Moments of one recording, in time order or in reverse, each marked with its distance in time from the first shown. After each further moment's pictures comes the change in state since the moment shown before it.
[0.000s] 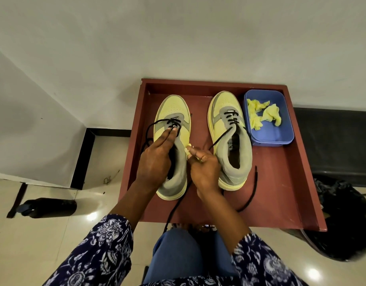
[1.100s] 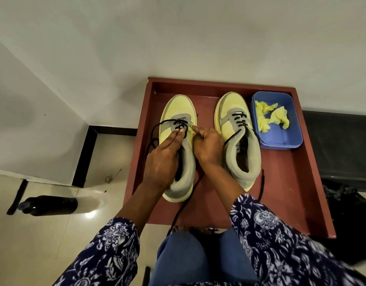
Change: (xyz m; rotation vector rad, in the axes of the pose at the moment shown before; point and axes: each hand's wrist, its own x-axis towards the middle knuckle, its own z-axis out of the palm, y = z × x) left_hand -0.001 -0.004 0.005 -0.043 0.050 0.004; right_hand 0.054 -0.021 0.016 -0.378 0.048 -0.236
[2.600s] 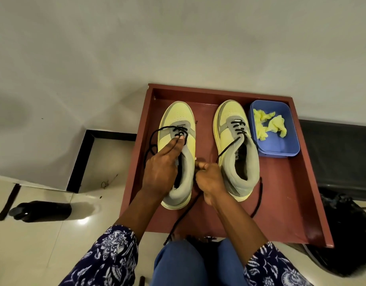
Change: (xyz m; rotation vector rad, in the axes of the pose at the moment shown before) left_hand 0.001 0.001 0.001 0.006 0.009 -0.010; right_hand -0.048 0.017 -0.011 0.353 -0.310 0.461
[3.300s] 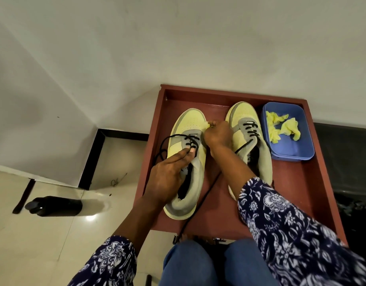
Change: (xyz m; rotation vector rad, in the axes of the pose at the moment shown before) left_hand -0.017 -0.006 -0.020 -0.099 -0.060 0.088; right_hand 0.065 -0.078 0.012 -0.352 0.363 -0.182
